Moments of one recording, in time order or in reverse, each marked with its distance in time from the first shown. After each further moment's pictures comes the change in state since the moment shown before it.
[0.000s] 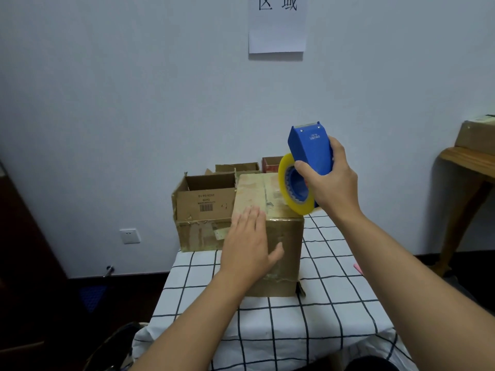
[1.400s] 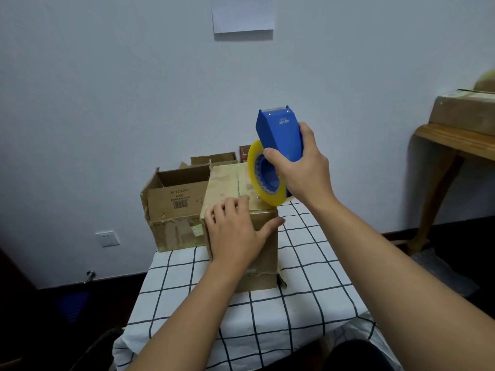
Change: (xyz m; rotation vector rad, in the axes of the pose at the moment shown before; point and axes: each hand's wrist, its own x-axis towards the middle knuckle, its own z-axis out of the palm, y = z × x) left_hand 0.028 0.034 0.018 -0.012 0.175 -0.236; right_hand 0.007 0.009 -0.002 0.024 -0.056 0.001
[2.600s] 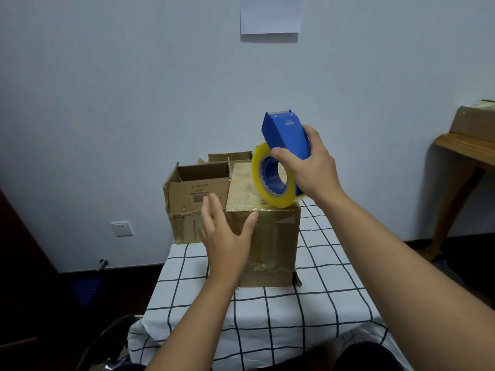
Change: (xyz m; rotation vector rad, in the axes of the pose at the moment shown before) left_hand -0.026 -0.052 -0.004 -0.621 0.021 -0.379; right_hand -0.002 -0.018 0.025 0.072 -0.111 0.012
